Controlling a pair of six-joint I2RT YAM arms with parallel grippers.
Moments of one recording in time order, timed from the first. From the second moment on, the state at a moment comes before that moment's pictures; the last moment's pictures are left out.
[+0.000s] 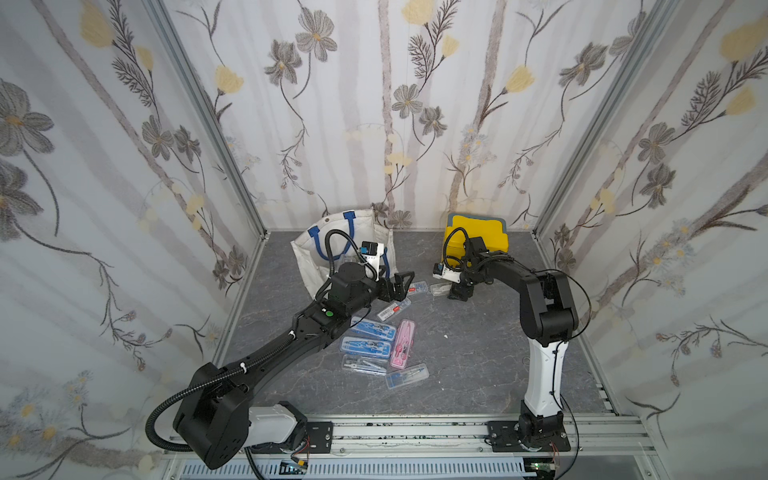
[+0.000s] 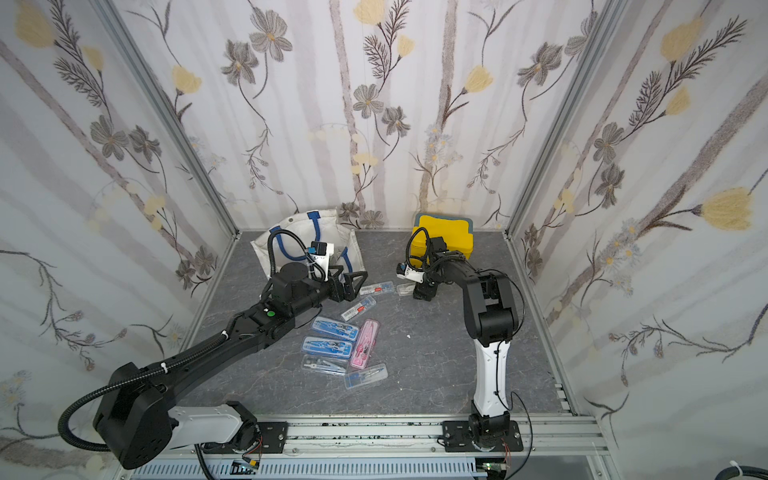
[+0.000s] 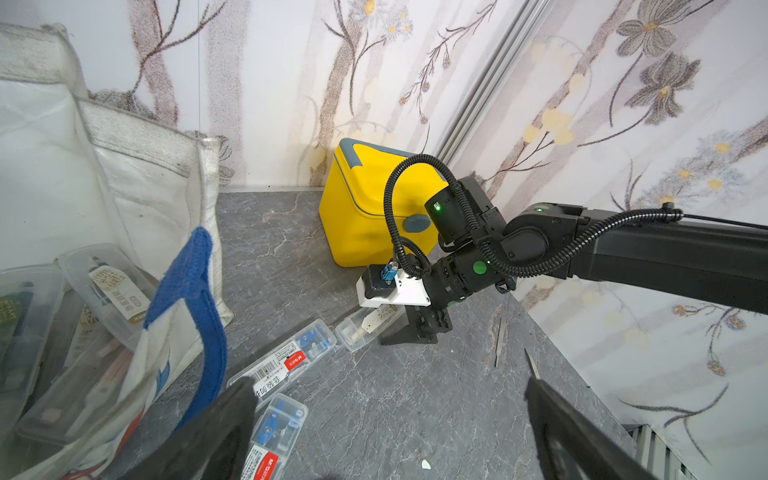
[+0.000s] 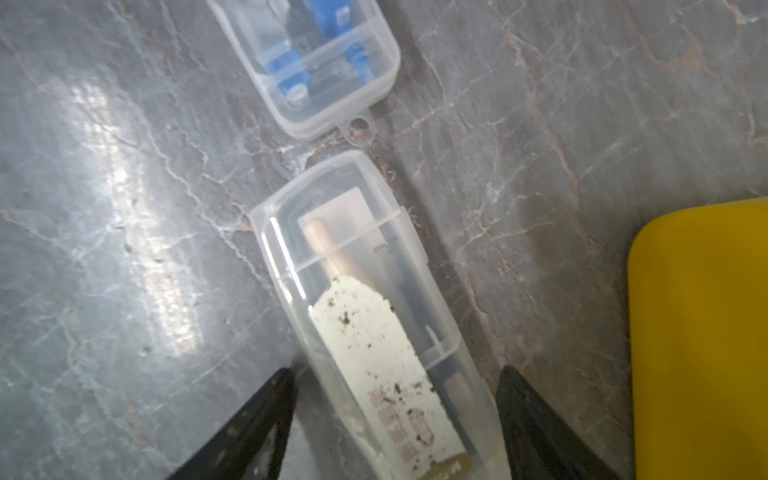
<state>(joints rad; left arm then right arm) -0.64 1.30 0.88 0.19 0.14 -0.44 0.22 2.13 1.52 -0.65 -0.27 -1.06</state>
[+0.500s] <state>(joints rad) -0.64 1.27 0.83 0.21 0.13 -0.42 0.28 2.02 1.38 -0.72 -0.26 -0.98</state>
